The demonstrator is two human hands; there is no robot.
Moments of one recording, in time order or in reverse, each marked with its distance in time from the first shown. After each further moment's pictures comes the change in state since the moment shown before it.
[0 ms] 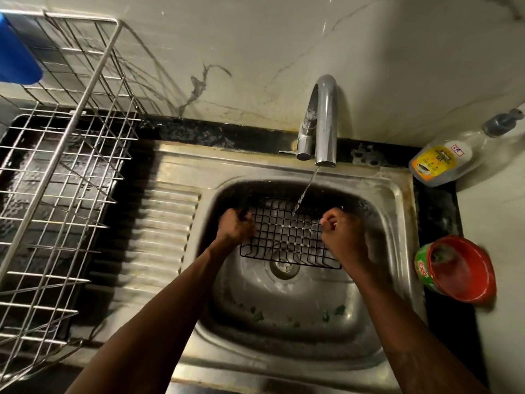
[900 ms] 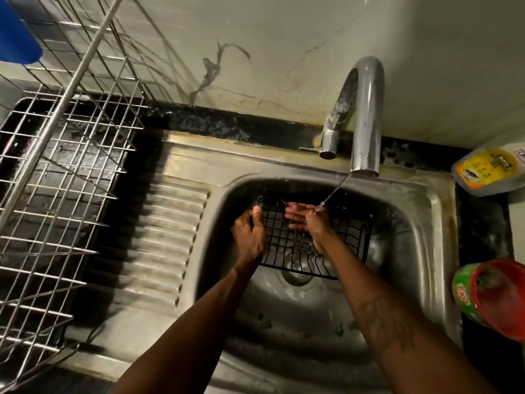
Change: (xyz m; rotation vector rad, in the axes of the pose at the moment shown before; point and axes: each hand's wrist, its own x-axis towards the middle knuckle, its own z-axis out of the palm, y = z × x) left_hand -0.017 -0.009 0.028 -0.015 0.445 0.222; right_hand 0.059 -0.030 0.117 0.952 -0.455 0.430
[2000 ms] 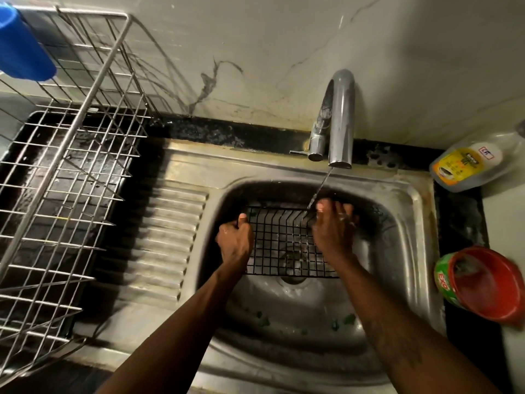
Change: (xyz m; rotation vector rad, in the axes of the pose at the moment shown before) left_hand -0.014 0.028 -0.027 0.189 0.061 -0.309; right_hand -0.040 0.003 -0.048 -1.239 0.589 -0.583
